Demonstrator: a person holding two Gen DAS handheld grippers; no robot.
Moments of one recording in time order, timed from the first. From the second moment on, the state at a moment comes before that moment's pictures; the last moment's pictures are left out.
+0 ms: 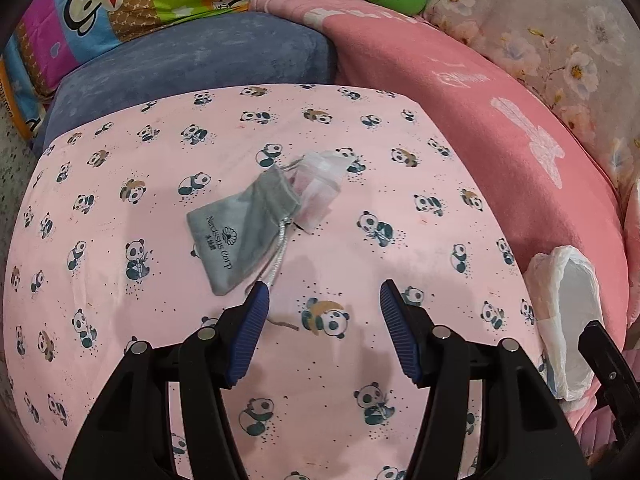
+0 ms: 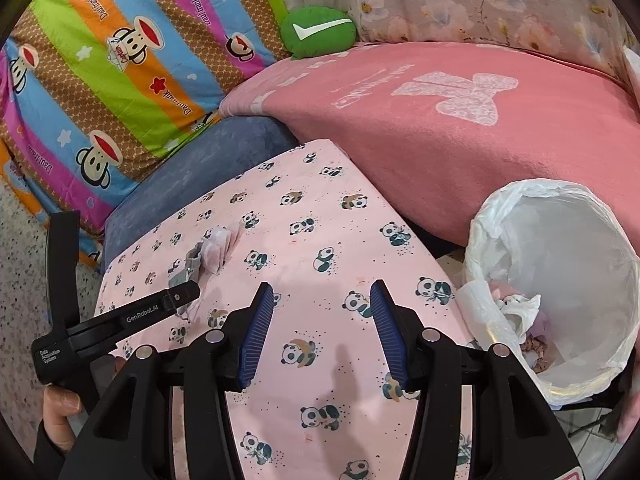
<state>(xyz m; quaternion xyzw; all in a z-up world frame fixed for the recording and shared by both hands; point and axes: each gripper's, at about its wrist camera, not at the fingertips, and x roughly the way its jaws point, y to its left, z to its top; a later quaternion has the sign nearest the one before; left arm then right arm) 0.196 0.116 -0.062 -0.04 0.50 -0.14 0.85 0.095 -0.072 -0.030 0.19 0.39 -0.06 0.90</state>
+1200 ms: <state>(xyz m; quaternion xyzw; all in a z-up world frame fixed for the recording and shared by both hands) 0.271 0.190 -0.090 -0.10 0.52 -0.14 0.84 0.274 0.056 -0.095 0.14 0.46 0.03 0.88</state>
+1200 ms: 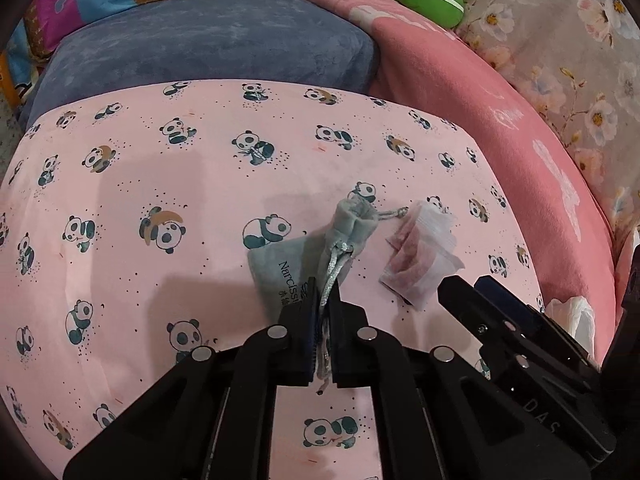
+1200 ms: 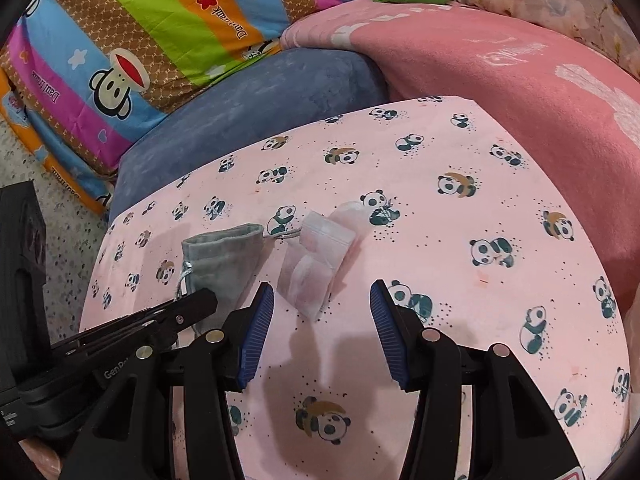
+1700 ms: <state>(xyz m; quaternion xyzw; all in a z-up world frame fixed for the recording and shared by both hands) 0.260 0.179 -0.095 -0.10 0.53 -0.15 0.83 0.288 0.053 -0.121 0.16 0.49 0.04 0.86</state>
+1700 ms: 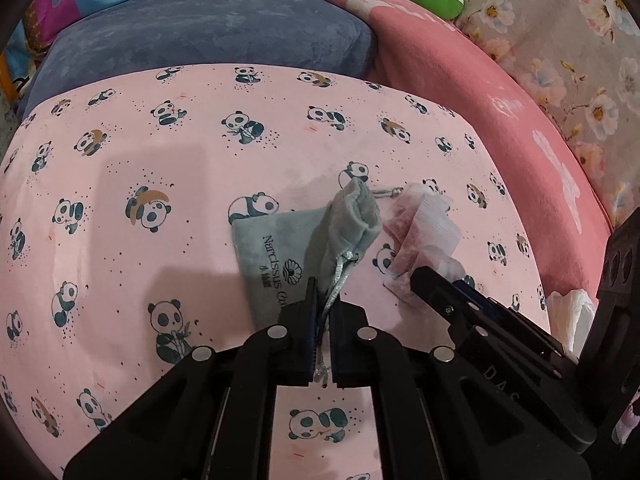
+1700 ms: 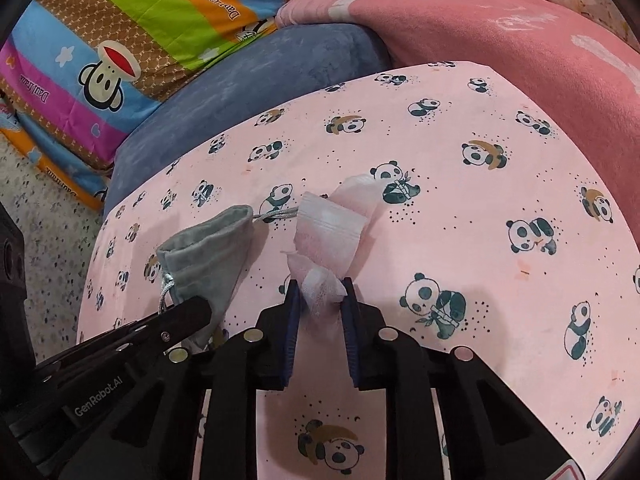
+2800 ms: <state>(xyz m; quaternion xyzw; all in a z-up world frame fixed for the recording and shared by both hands) 0.120 0.011 0.002 0.01 0.46 -0.28 0.84 0.073 -0.085 -0.003 0.22 0.35 -0.04 0.91</state>
